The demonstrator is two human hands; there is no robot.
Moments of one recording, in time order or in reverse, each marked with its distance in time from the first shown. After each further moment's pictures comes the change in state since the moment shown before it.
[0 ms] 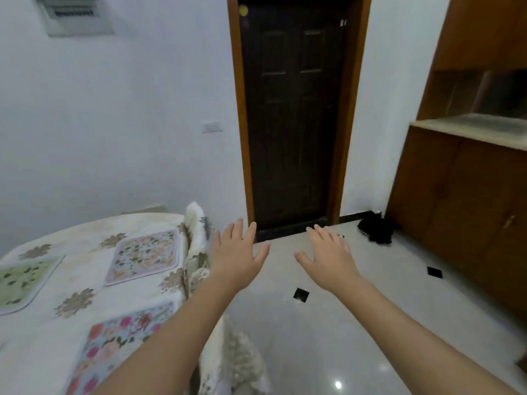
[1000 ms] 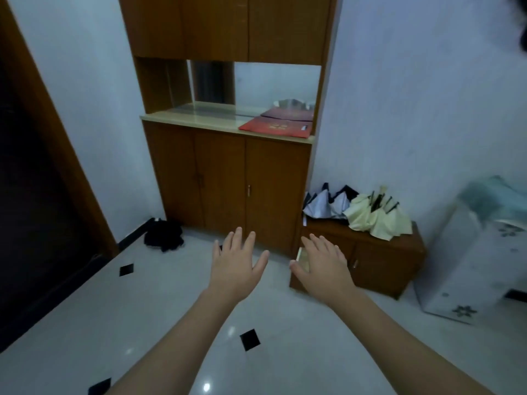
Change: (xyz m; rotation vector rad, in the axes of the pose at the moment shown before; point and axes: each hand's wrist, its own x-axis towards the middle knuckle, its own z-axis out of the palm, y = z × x) left_hand 0.167 0.557 0.140 -0.319 -0.240 0.888; right_hand -0.051 0.473 -0.110 -0.186 0.180 0.889
